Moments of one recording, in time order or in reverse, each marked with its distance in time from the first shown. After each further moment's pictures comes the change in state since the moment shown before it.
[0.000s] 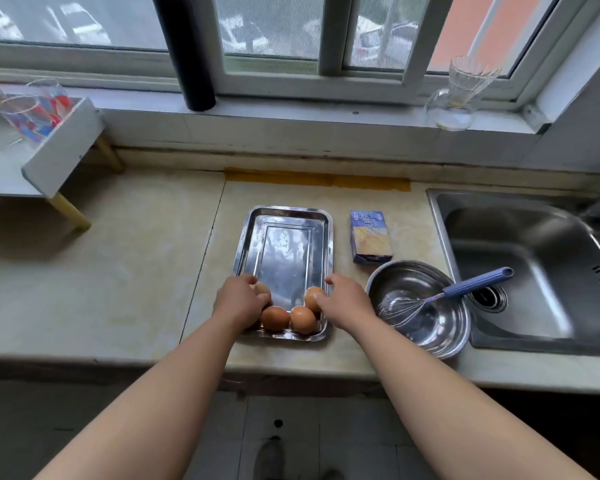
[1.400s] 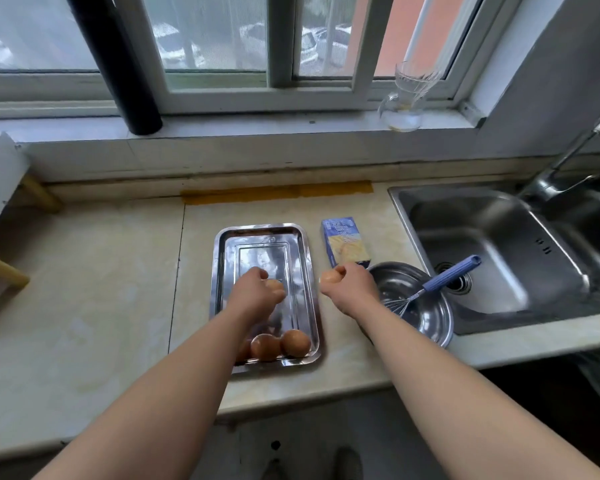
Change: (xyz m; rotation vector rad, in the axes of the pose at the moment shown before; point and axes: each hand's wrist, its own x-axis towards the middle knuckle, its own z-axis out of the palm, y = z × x) left_hand 0.035 0.058 0.002 -0.081 -0.214 0.162; right_hand 0.017 -0.004 -0.032 0.247 0.239 0.182
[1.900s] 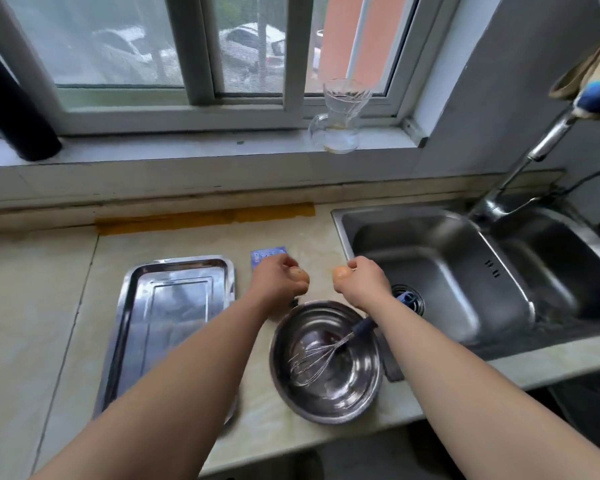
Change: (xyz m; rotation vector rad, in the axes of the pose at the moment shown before) left_hand 0.049 0.156 0.108 0.011 -0.036 0.242; right_hand 0.107 0.067 -0.130 -0.051 0.070 0.098
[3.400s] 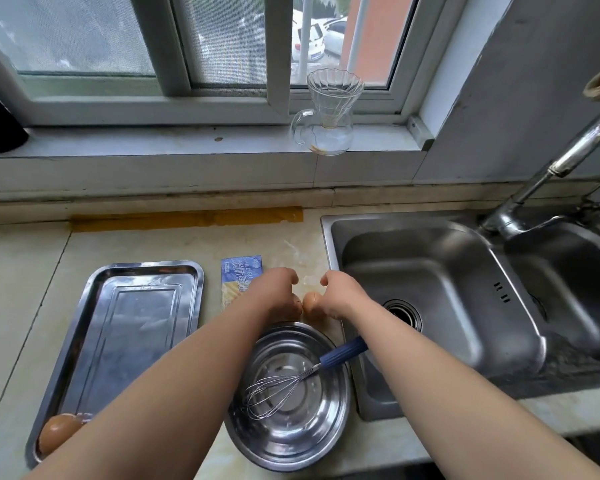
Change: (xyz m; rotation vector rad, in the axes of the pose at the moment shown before) left_hand 0.054 0.023 0.058 0.367 -0.178 -0.046; right_hand 0.059 0.015 -0.009 -0.248 -0.330 -0.122
